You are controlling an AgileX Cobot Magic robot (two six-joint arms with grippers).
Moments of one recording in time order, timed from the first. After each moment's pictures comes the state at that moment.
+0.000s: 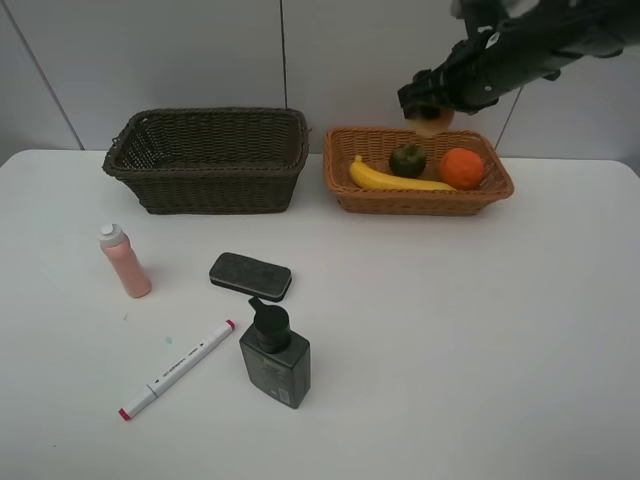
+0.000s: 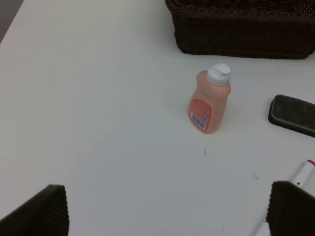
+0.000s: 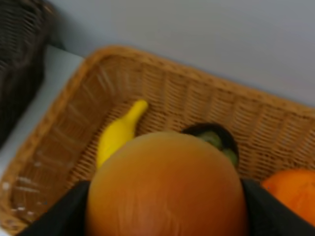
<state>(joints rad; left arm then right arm) -0.06 -0.01 -0.51 0.06 1.07 -0.15 0.29 1.82 -1.30 0.10 0.31 -0.22</state>
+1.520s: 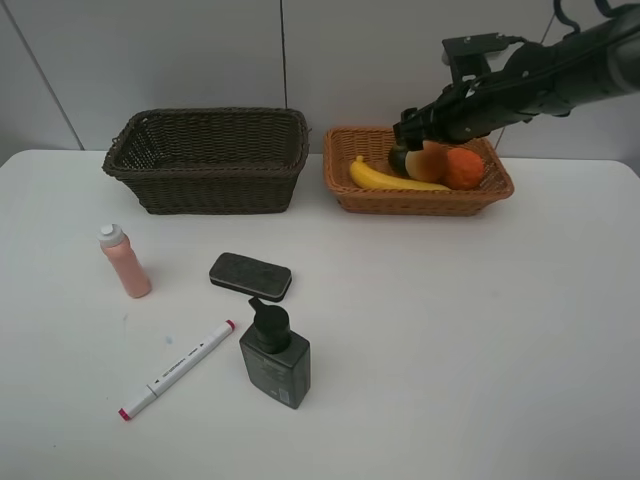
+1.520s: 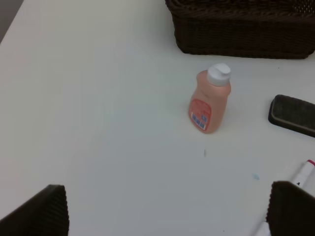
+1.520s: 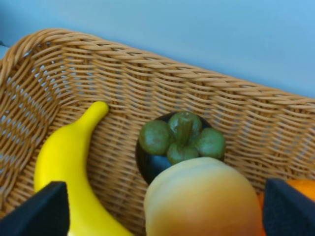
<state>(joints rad) -0.06 -0.01 -0.51 0.06 1.07 -0.15 0.26 1.98 -1.30 0.10 0.12 -0.22</state>
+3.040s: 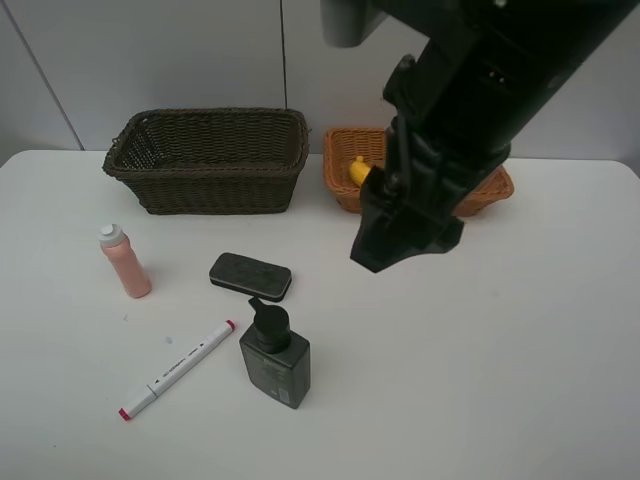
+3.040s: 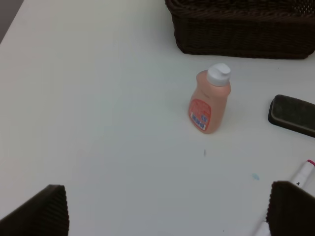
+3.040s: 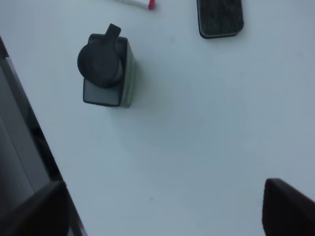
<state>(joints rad) -0.06 -0.01 -0.51 0.06 1.07 -0.15 0.89 1.45 -1.30 0.00 1.19 -0.28</state>
